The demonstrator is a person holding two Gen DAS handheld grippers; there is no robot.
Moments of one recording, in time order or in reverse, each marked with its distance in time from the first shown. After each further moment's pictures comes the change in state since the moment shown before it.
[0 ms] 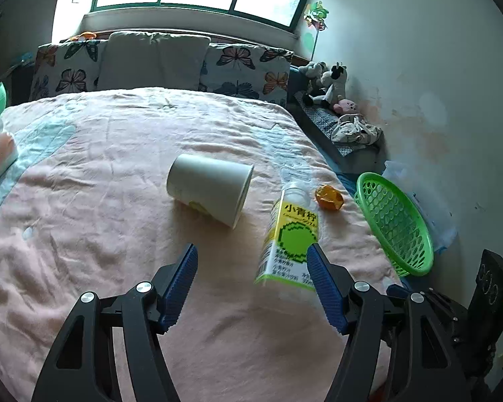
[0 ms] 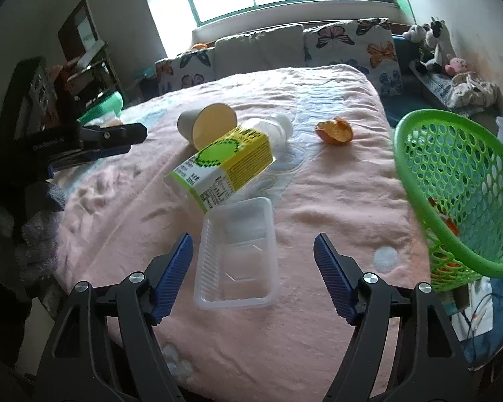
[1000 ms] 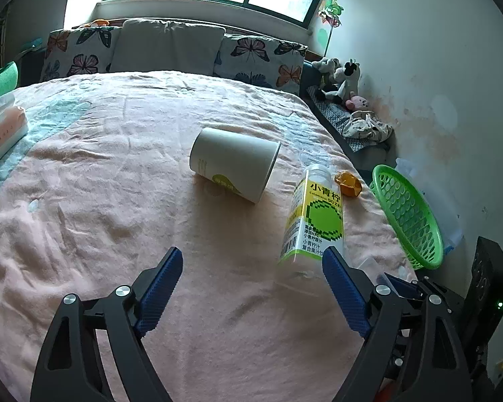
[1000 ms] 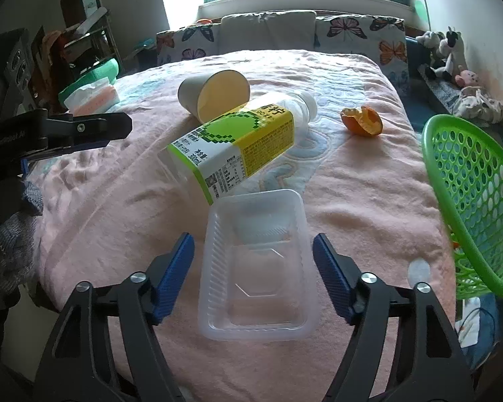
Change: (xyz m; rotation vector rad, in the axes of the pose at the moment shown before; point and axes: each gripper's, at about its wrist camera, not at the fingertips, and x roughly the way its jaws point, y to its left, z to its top) left arm 0.007 0.020 -0.019 -0.036 0.027 0.026; right arm 0.041 0.020 -0.001 -0.091 0.077 -0.065
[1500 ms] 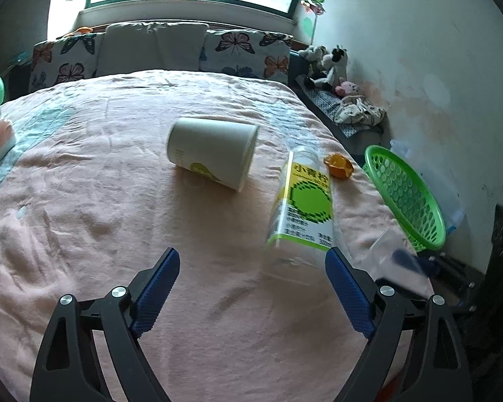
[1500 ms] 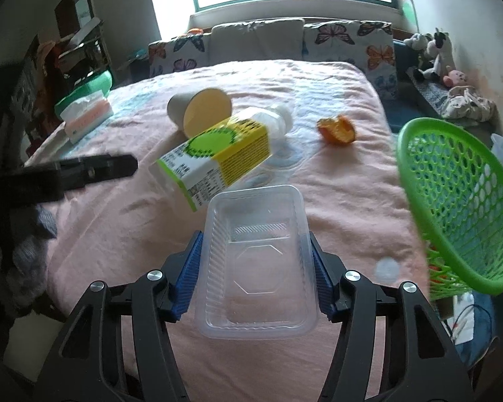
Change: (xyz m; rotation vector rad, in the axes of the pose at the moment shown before) left arm 0.012 -0.020 -0.011 0.088 0.024 -0.008; right arm -0.026 -0.020 0.000 0.037 -0.043 -0.024
